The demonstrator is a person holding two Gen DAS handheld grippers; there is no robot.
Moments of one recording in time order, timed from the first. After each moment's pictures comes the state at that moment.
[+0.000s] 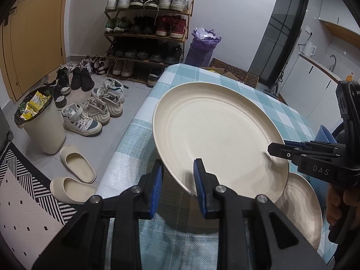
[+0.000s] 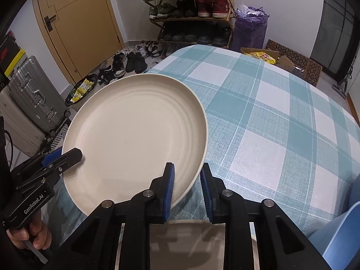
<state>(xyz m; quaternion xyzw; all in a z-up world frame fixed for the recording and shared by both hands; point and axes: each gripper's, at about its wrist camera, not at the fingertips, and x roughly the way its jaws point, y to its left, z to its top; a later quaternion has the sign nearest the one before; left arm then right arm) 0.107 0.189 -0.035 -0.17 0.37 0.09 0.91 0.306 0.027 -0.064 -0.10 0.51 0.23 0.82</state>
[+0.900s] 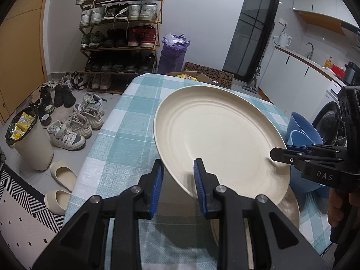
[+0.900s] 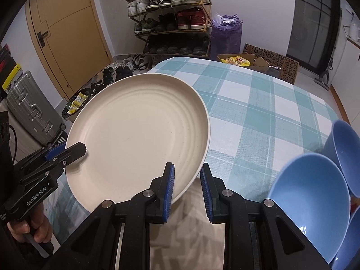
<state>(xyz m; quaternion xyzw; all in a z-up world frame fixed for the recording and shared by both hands) 0.096 0.130 -0.001 -0.13 0.35 0.03 0.93 0.246 -0.040 -0.018 -0.07 0.49 0.18 0.85</state>
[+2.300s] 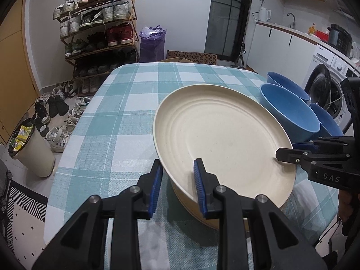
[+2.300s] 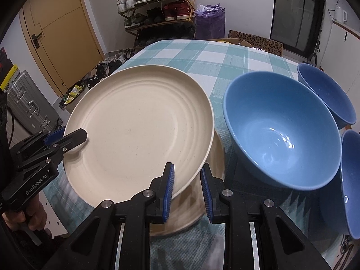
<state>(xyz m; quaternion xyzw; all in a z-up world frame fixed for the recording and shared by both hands) 0.057 0.054 -0.016 -0.05 0.38 0.00 0.92 0.155 -0.102 -0.041 -0.05 0.51 0.15 0.85</state>
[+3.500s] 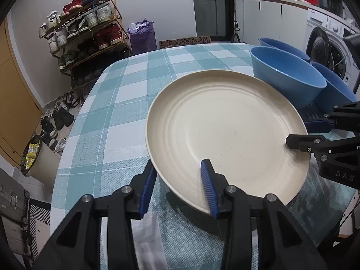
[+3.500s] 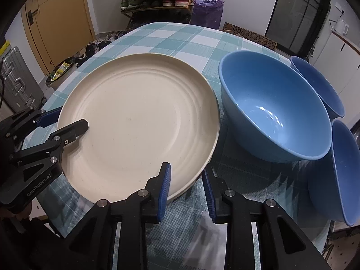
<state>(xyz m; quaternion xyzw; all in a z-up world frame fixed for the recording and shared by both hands) 0.057 0.019 -0.041 0.05 0.42 0.01 0.91 0.132 -0.096 -0.061 -0.14 0.53 0.12 0.83</state>
